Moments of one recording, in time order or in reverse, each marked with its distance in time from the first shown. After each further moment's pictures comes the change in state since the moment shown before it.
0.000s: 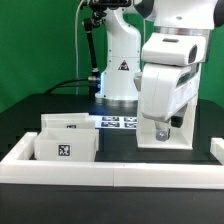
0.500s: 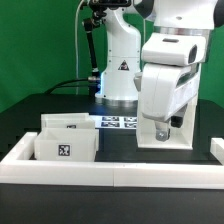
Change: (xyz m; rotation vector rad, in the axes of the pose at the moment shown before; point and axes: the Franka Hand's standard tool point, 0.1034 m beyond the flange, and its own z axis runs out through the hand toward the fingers) arm 0.000 0.000 0.000 0.000 0.000 0.000
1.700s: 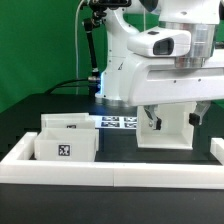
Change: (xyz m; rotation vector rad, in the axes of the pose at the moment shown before) arm 0.007 -0.017 -0.012 0.027 -0.005 0.825
